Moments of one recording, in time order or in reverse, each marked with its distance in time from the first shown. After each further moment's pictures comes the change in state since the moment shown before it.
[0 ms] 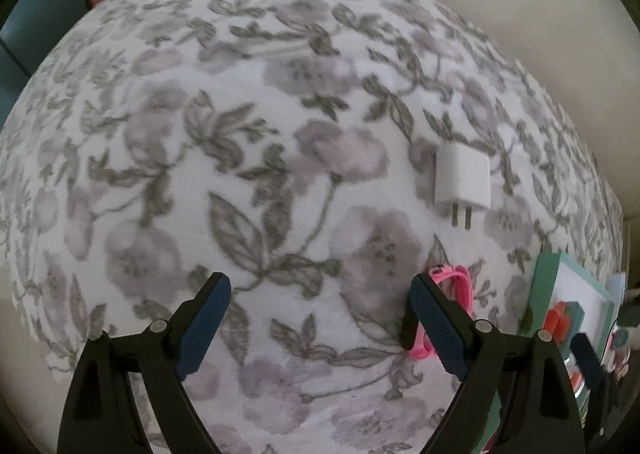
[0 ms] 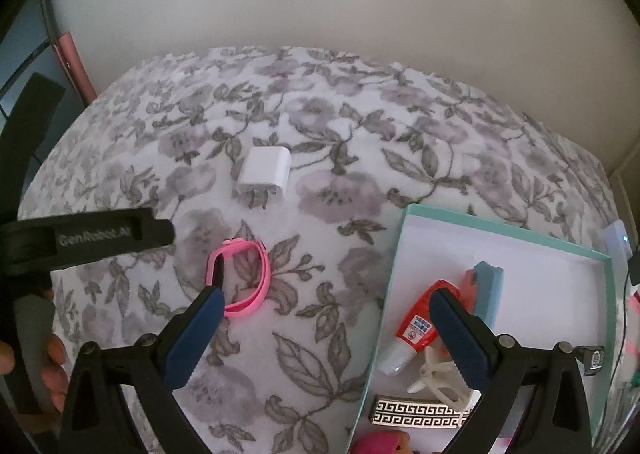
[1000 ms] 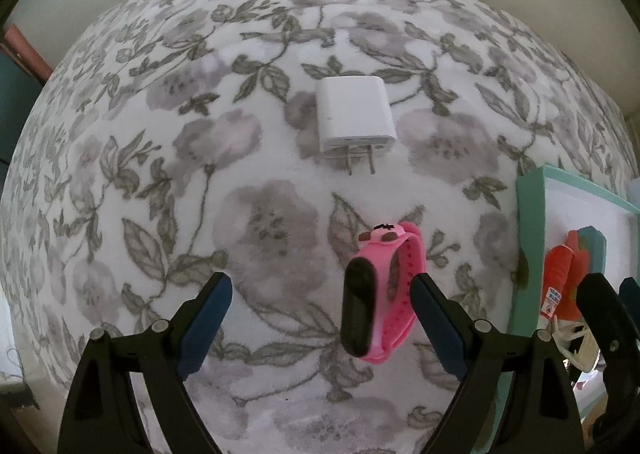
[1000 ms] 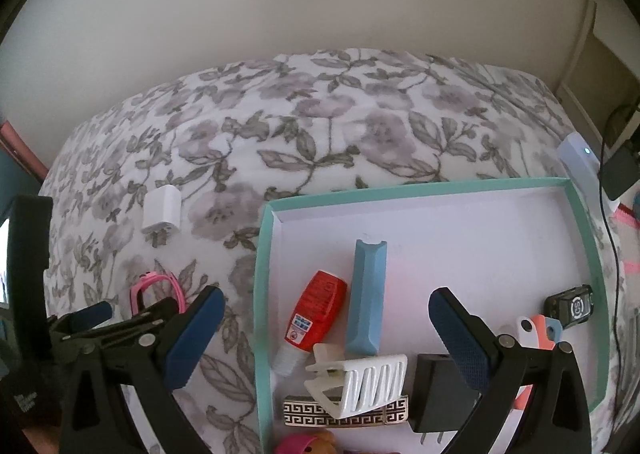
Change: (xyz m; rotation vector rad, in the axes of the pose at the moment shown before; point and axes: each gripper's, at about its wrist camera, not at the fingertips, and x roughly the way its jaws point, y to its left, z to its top) left arm 0.023 -0.106 -0.026 0.282 -0.006 0.078; right arm -0.002 -0.088 -0.008 0.312 0.022 -0.068
